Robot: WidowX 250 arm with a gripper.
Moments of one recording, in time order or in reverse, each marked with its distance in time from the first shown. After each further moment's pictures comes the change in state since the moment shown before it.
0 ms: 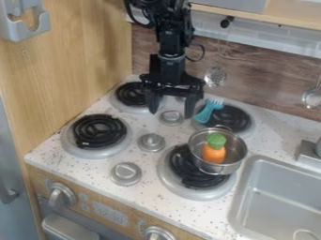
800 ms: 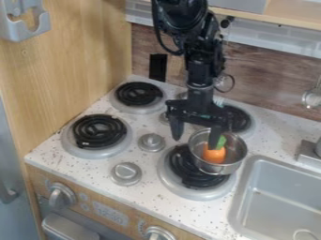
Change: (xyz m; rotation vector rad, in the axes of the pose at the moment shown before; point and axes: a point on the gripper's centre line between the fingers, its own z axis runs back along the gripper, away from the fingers) arm -0.037 -0.060 -0.026 -0.021 0.059 -0.174
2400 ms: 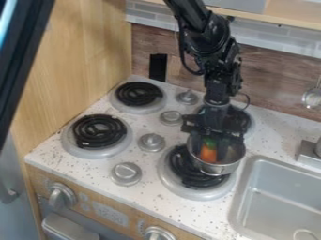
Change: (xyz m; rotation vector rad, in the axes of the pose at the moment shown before) arm 0.011 -0.013 -0.029 -0.002 0.023 0.036
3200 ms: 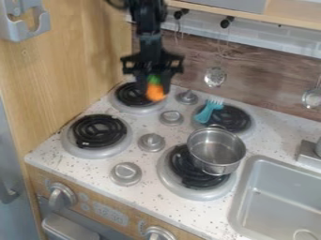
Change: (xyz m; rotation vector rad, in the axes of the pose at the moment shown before) arm 0.038 0.145 0.055 0.037 -0.115 0.317
